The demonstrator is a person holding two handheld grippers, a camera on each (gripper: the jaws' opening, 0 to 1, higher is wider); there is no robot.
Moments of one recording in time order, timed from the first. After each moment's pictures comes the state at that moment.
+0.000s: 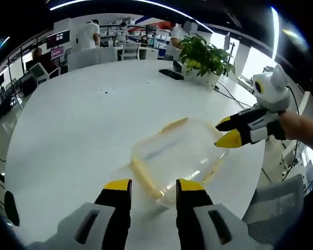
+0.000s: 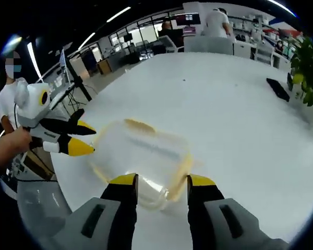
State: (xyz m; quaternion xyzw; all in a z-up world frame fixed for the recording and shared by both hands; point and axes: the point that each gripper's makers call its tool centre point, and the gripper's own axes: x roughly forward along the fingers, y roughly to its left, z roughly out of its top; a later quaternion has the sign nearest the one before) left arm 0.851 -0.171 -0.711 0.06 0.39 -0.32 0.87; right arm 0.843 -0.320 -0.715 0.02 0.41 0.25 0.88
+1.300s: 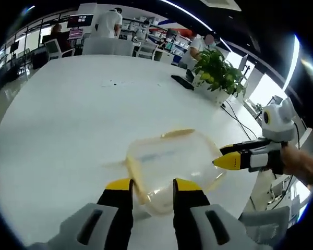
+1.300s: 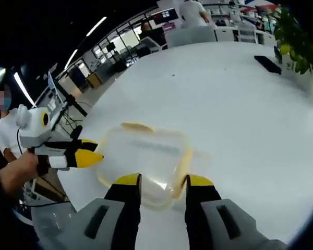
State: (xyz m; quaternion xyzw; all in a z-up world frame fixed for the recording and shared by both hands) left arm 0.856 -0.176 -0.713 -0.04 0.40 -0.28 0.87; right arm 0.840 -0.314 -0.719 0.11 0.43 0.21 0.87
